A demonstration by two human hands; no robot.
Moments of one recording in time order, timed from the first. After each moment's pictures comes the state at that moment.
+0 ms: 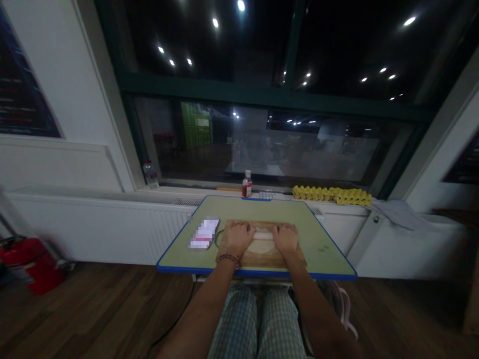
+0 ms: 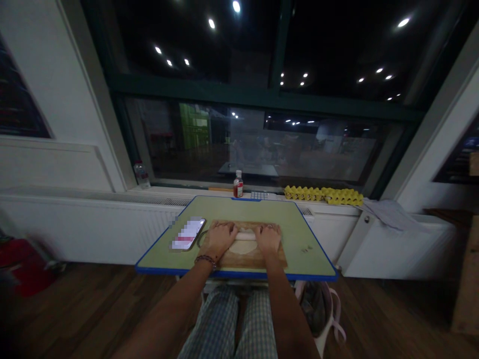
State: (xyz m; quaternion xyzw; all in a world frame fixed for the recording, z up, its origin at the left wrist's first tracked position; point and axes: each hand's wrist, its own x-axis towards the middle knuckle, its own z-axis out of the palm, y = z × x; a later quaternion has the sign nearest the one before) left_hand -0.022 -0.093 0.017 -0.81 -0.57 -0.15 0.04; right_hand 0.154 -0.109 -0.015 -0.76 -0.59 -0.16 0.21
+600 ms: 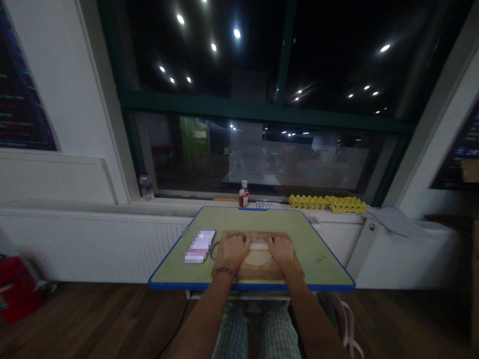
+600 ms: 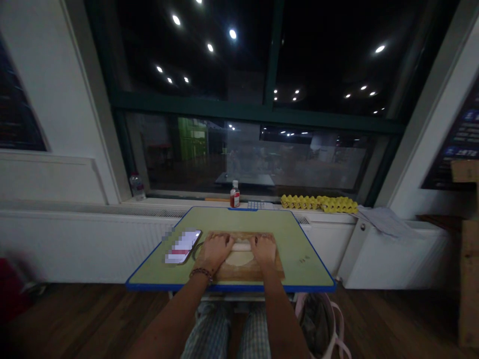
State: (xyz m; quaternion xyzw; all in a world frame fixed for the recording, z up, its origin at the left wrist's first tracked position) left_hand -0.025 -0.092 0.012 -0.81 -0.57 -0.14 0.08; right_hand 0.151 -0.110 -0.007 -0.74 -0.63 -0.13 0.18
